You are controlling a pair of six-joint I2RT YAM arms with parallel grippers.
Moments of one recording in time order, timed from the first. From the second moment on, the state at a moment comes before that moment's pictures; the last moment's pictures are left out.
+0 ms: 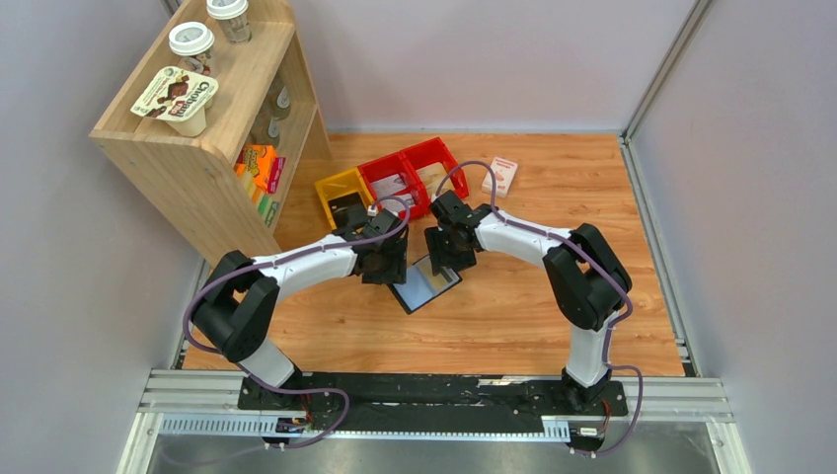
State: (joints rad) left arm -0.70 1.59 0.96 -0.50 -0.11 -0.64; right arm 0.70 1.89 1.29 -0.57 -0.03 0.46
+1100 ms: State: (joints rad) left arm -0.73 1.64 0.94 -0.44 -0.15 -0.65; right arm 0.74 1.89 1.27 -0.53 -0.12 0.45
